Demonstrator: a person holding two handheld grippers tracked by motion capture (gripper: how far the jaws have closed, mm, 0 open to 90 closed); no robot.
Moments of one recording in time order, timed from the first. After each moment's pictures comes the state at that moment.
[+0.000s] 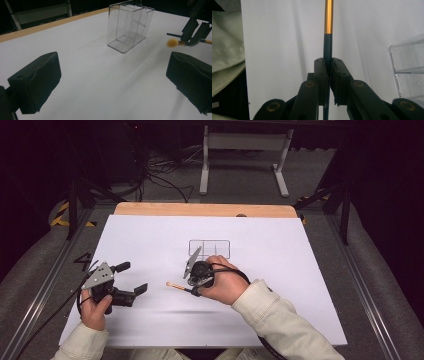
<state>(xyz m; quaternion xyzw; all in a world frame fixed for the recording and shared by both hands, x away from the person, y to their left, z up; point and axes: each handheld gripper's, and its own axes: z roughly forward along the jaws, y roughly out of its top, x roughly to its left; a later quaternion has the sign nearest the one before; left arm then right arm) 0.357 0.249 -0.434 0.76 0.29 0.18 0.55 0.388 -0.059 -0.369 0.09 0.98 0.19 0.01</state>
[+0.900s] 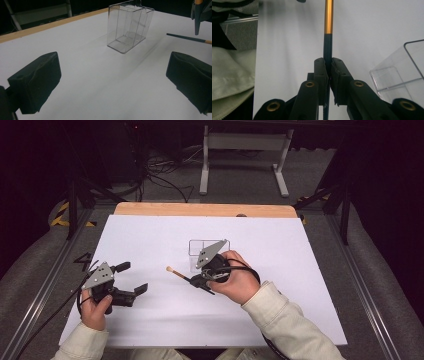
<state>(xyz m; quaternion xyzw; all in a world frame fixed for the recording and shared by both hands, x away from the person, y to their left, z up) 0.357 0.248 -0.434 0.76 0.29 0.18 0.55 0.384 -0.090 -0.346 0.09 0.93 0.35 0.04</state>
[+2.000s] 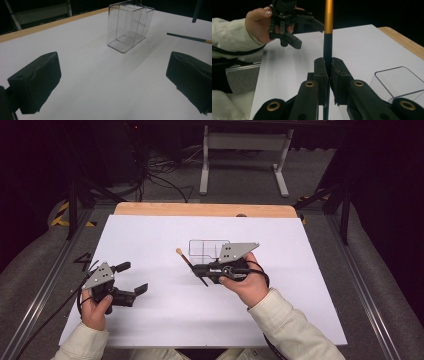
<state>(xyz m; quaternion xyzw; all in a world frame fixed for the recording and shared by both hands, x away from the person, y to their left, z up) 0.357 0.248 -0.434 0.76 0.29 0.18 0.55 0.381 -0.127 -0.349 0.11 0.83 0.54 0.07</state>
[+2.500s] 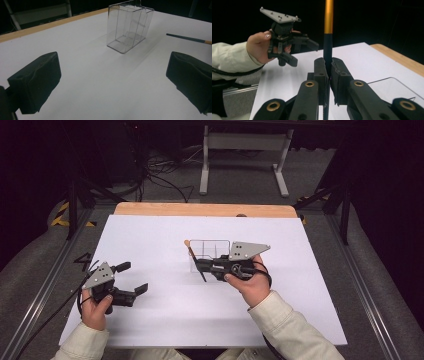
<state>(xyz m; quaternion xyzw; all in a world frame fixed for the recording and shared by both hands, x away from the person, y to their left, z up) 0.357 0.248 -0.435 0.76 0.29 0.18 0.55 0.384 -0.140 -0.354 0.12 0.78 0.60 0.08</state>
